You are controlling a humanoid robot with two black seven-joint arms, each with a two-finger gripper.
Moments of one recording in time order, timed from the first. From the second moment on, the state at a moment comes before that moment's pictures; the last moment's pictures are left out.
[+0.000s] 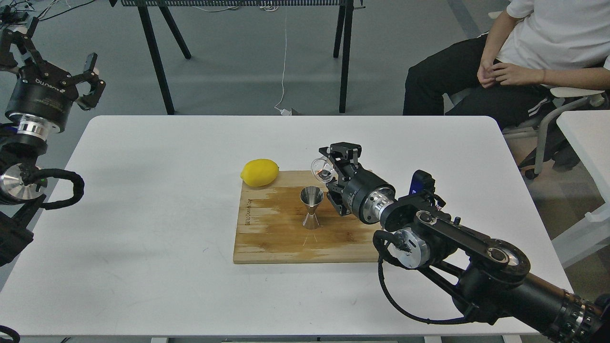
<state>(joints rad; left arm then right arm) -0.66 0.55 -0.91 -0.71 0.04 -0.47 -0.49 0.56 -0.17 0.56 1.44 -0.56 -0.43 -0.12</state>
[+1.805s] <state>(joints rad) -0.66 0.55 -0.91 -0.71 0.04 -0.47 -0.49 0.63 -0.13 0.38 1.37 -0.87 -0.48 -0.10</state>
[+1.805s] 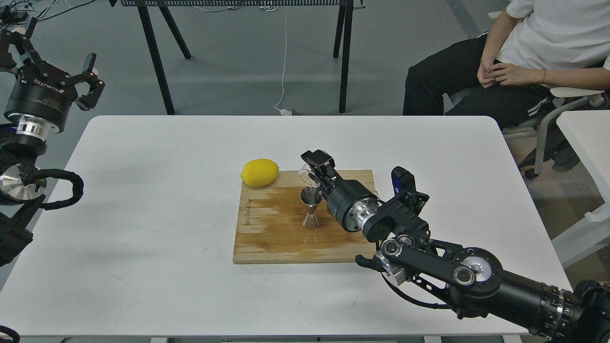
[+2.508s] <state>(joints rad) -0.65 0.56 -0.91 -0.71 0.04 -0.47 -0.49 0.64 -0.17 0.33 1.37 -0.99 -0.48 -0.10</state>
